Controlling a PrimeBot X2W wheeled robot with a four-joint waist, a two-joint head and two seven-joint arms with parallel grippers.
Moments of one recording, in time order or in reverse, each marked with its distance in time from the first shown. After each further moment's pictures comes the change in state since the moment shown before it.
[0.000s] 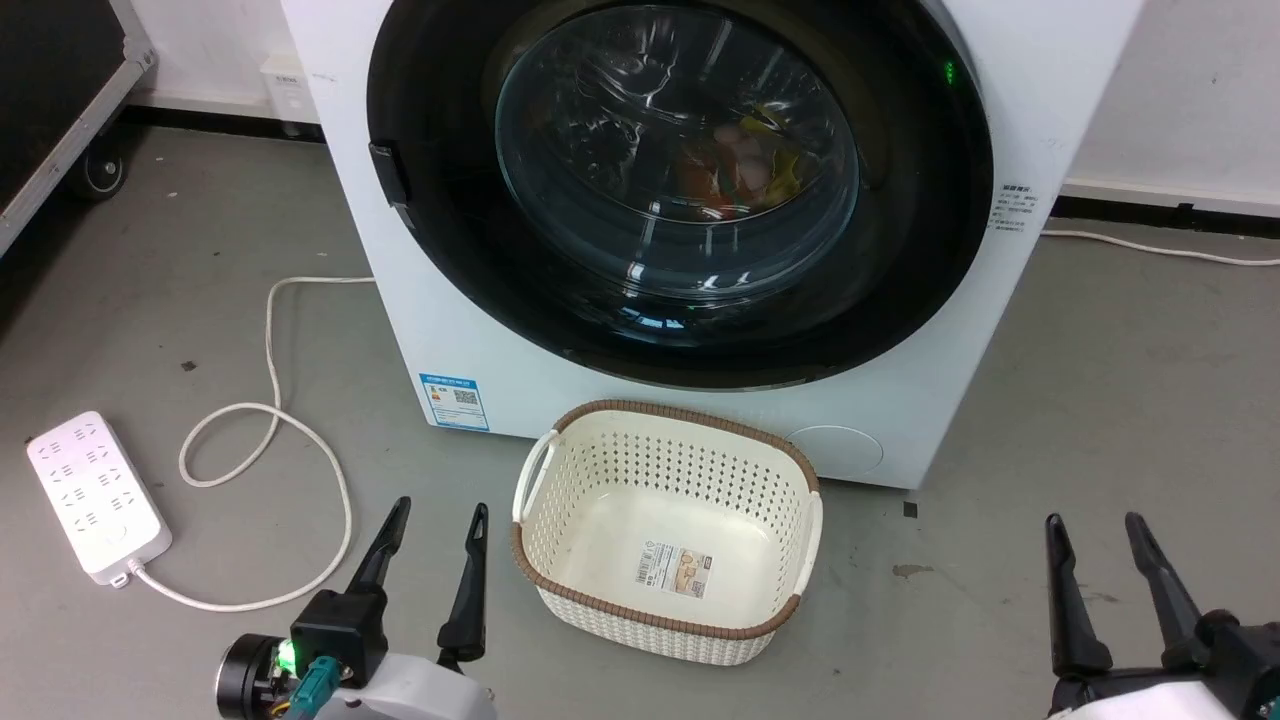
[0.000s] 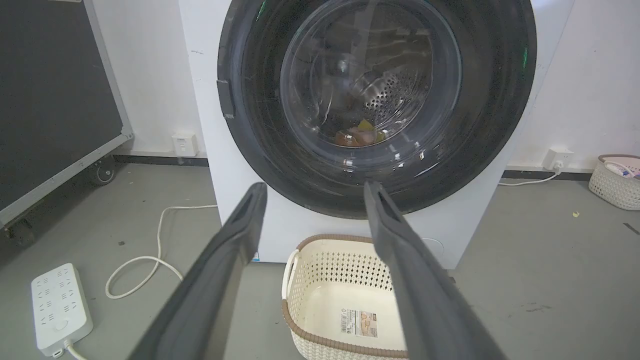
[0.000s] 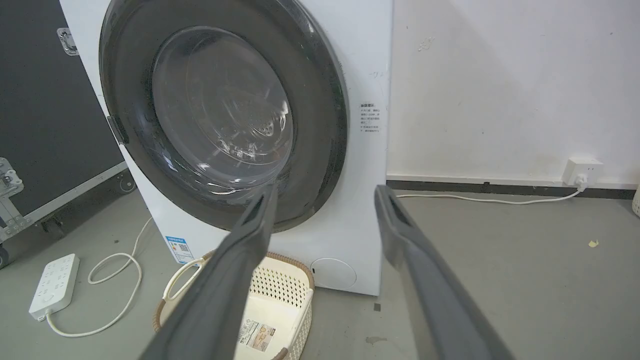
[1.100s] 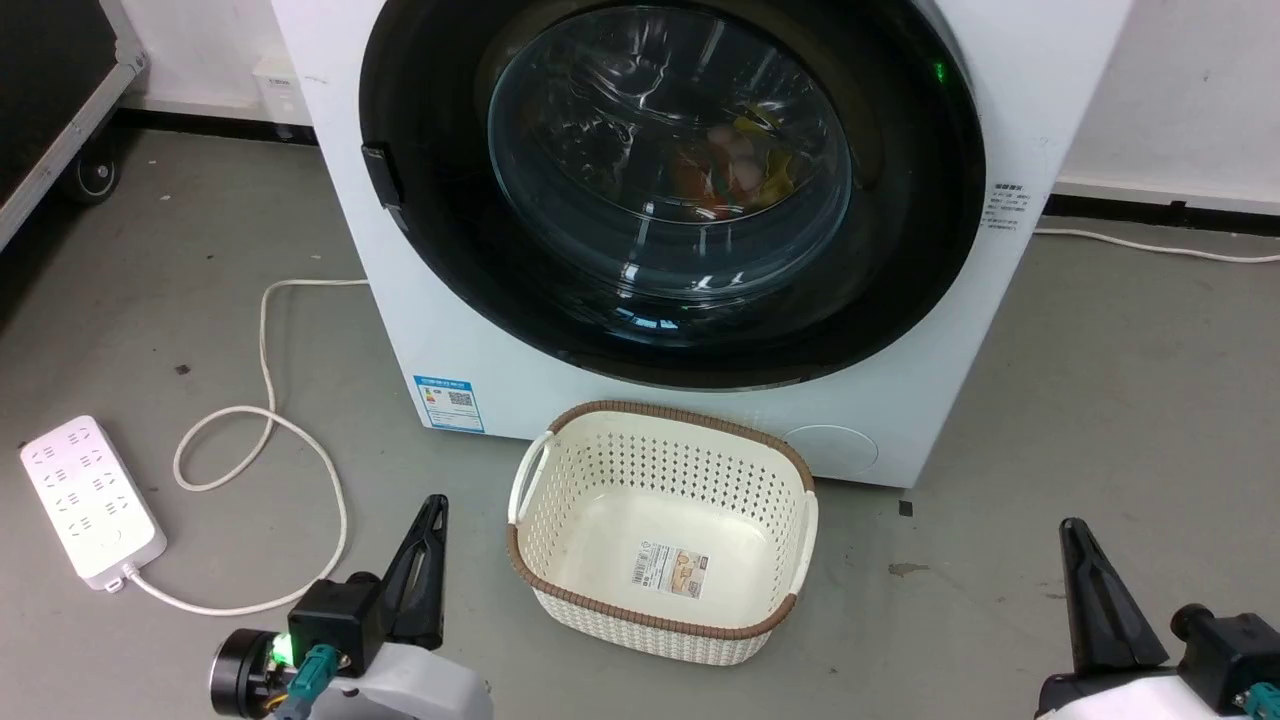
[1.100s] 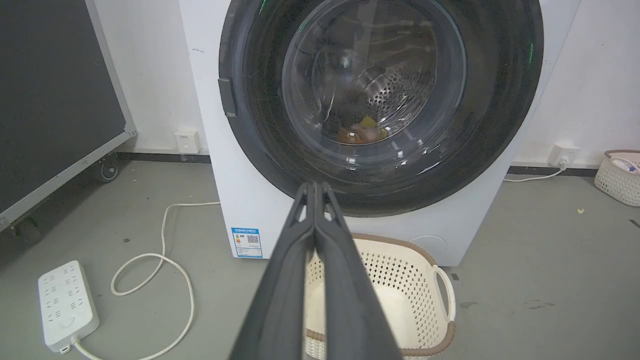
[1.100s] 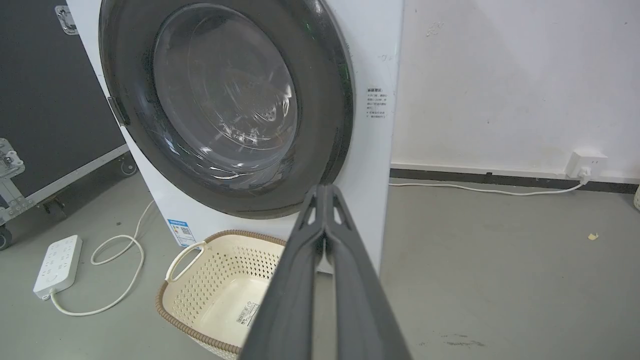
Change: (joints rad) left arm 0.000 -0.006 0.014 -0.025 0.012 0.006 0.046; right arm 0.000 0.000 0.020 0.002 -0.021 0.000 0.042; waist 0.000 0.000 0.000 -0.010
